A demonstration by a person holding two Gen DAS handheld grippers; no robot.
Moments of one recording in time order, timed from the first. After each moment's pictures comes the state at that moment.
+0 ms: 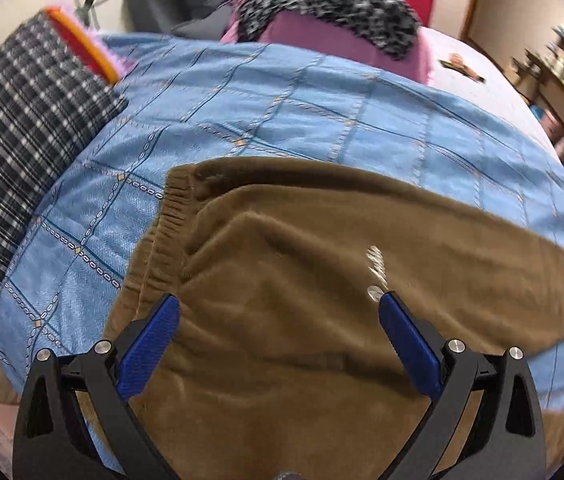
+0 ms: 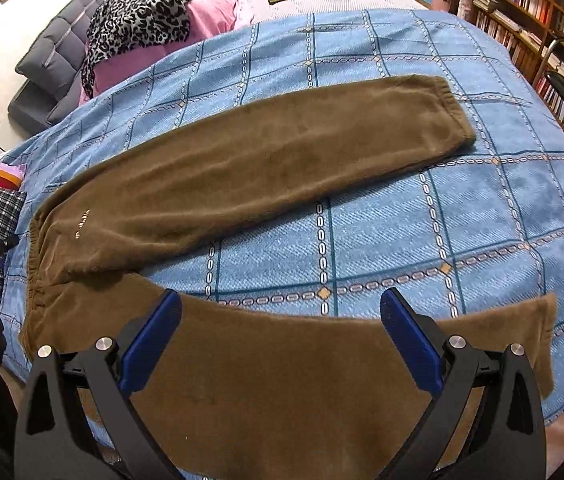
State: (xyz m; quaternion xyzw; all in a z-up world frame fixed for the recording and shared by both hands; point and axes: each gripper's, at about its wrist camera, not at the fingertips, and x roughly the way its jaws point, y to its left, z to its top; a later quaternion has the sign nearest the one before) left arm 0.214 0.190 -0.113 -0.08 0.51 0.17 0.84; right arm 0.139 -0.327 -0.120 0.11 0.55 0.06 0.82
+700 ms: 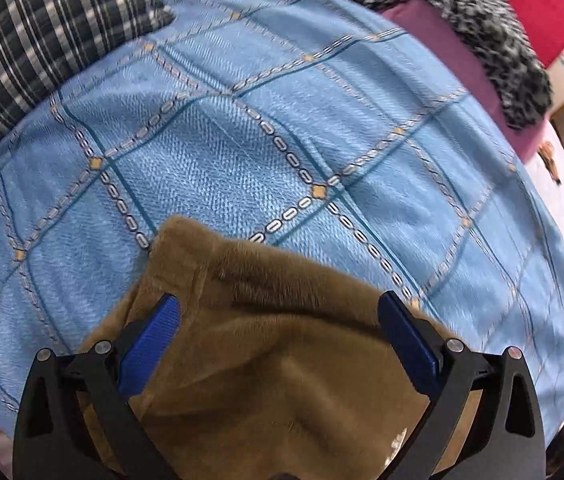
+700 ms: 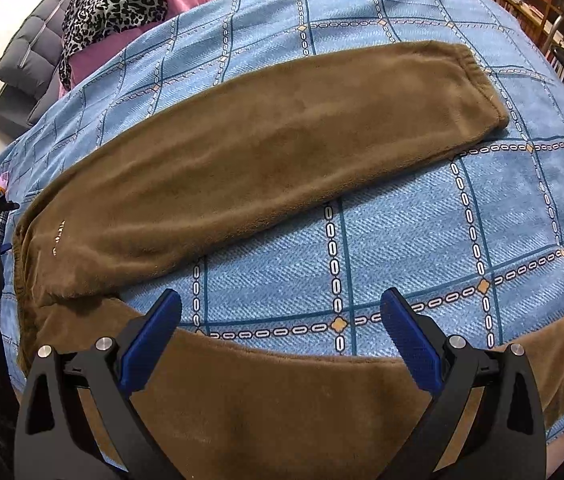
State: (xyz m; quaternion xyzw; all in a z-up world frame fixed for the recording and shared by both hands) left arm 0.342 0.321 -0.182 -0.28 0.54 0.27 0.75; right arm 0.189 -0.319 -0.168 0.13 0.60 0.05 0.79
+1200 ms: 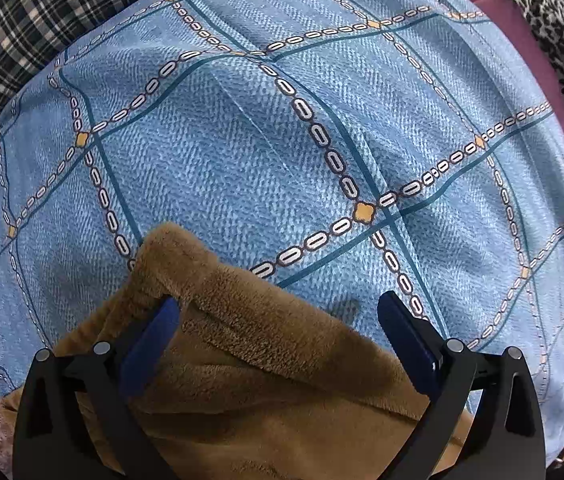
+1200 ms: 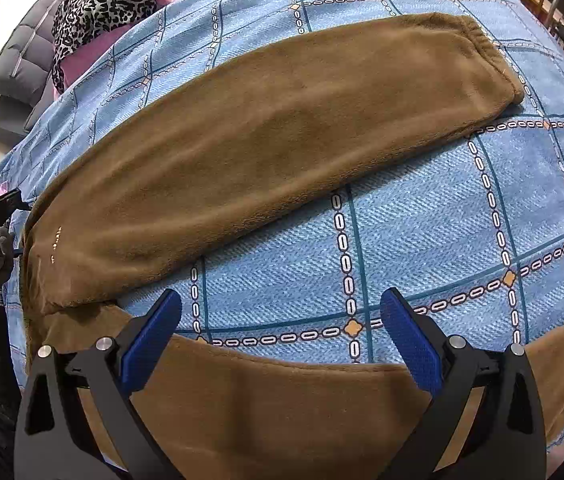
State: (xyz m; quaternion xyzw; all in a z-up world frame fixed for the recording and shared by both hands) left arm 0.378 0.339 -0.211 -0.30 0.58 0.35 0.67; right arm 0.194 -0.318 -0.189 0.16 0.61 0.05 0.78
